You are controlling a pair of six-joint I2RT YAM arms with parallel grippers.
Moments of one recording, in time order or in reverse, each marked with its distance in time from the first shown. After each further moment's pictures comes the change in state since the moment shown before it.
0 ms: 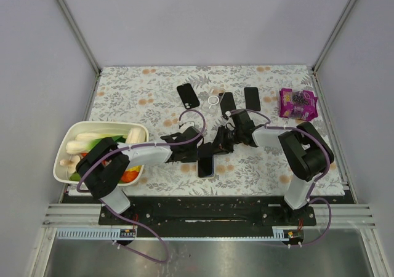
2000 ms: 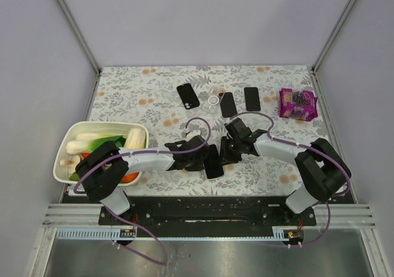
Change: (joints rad) left arm -0.108 -0.024 -0.031 0.016 0.041 -0.070; right arm 0.157 -0.220 -0.031 -0.367 0.446 -0.143
